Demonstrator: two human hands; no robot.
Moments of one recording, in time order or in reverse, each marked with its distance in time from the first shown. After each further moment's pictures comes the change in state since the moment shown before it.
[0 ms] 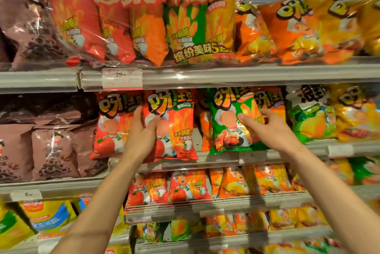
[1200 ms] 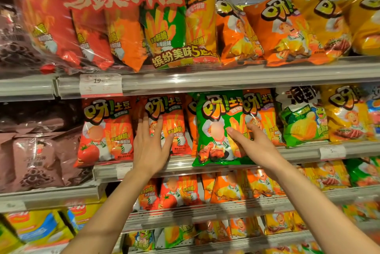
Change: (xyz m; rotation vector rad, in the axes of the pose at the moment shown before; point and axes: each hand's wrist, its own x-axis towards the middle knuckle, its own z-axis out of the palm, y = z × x) left_hand 0.006 -0.048 0.062 0.723 -0.097 0.302; right_hand -0.009 0.030 0.004 0.162 -0.093 0.064
